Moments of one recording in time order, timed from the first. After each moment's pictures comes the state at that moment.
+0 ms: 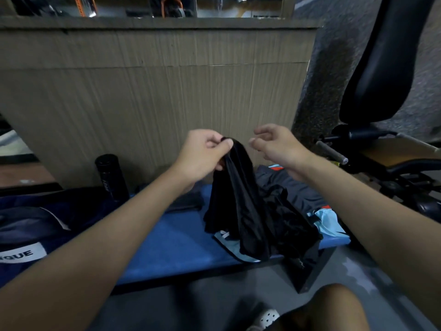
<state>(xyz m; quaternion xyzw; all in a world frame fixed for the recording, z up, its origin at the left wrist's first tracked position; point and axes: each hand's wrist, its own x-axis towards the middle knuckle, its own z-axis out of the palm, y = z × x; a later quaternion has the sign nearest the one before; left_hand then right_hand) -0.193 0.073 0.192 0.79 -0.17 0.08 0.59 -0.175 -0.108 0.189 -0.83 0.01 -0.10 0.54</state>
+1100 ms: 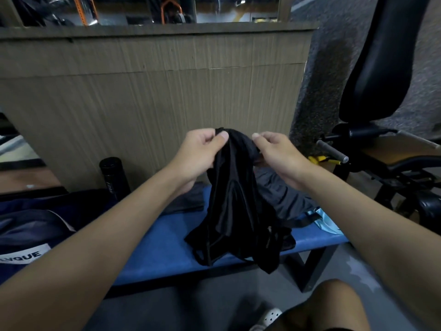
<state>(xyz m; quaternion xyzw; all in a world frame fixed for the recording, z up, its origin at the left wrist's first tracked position) -0.205 0.083 0.202 0.75 -0.19 0.01 0.64 -0.197 -0.096 0.181 -0.77 -0.03 -0.10 0.63</state>
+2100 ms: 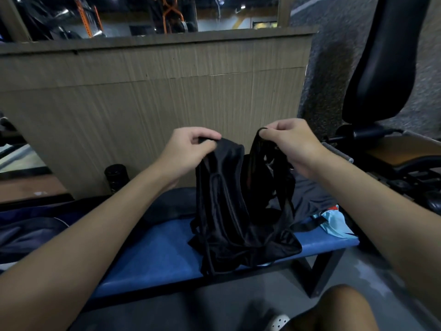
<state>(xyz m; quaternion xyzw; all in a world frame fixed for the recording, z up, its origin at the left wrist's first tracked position) -0.193 0.109 0.215 0.81 -0.19 0.08 0.54 -0.210 -0.107 0.219 -0.74 0.01 -0.16 0.65</state>
